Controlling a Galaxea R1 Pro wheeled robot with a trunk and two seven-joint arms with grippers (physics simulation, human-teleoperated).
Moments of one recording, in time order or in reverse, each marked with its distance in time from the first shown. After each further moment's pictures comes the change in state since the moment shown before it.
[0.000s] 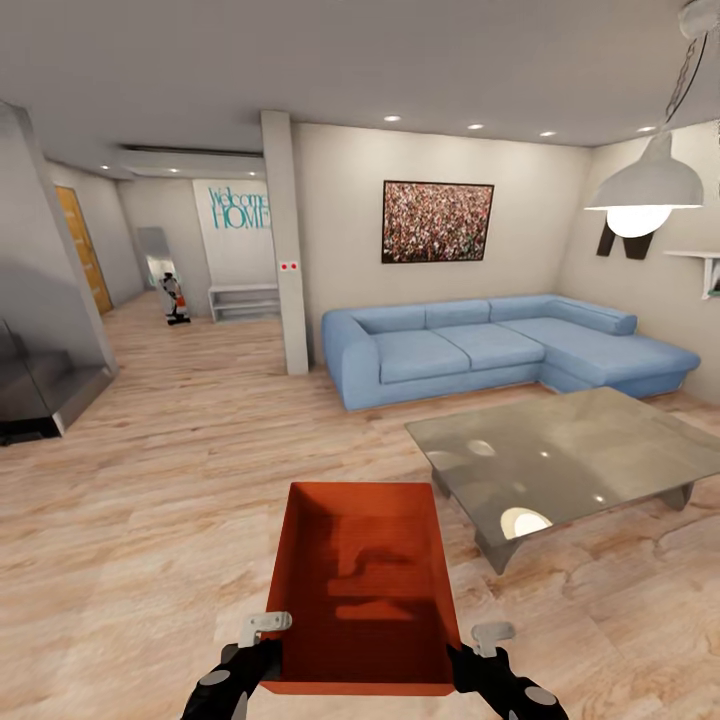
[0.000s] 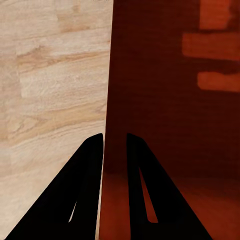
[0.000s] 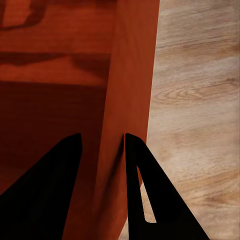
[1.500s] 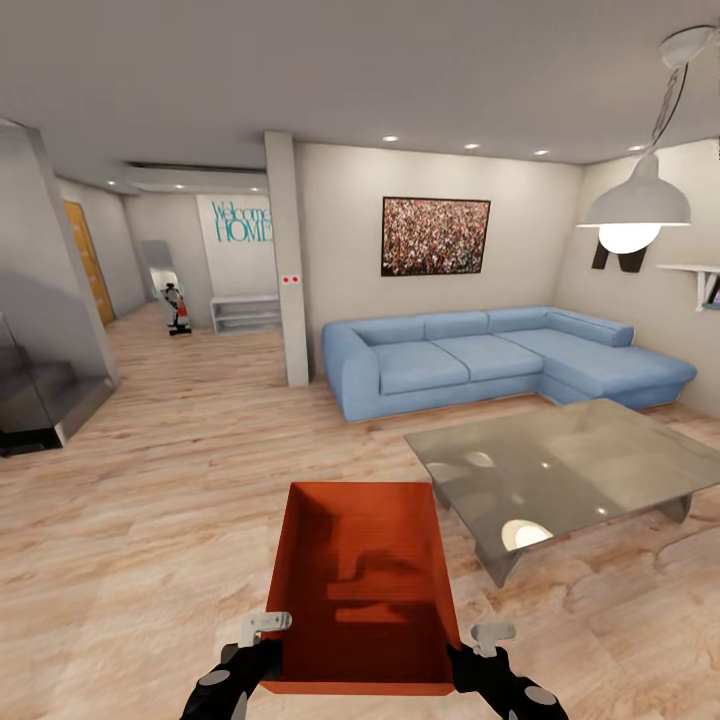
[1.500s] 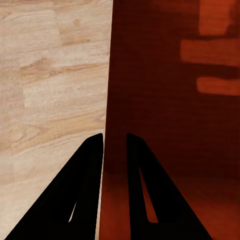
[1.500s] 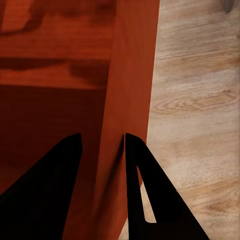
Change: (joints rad) left arm 0.000 0.003 -0.003 0.000 0.003 -0.001 -0.001; right arm 0.000 0.001 0.000 -0.001 0.001 0.000 0.000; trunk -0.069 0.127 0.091
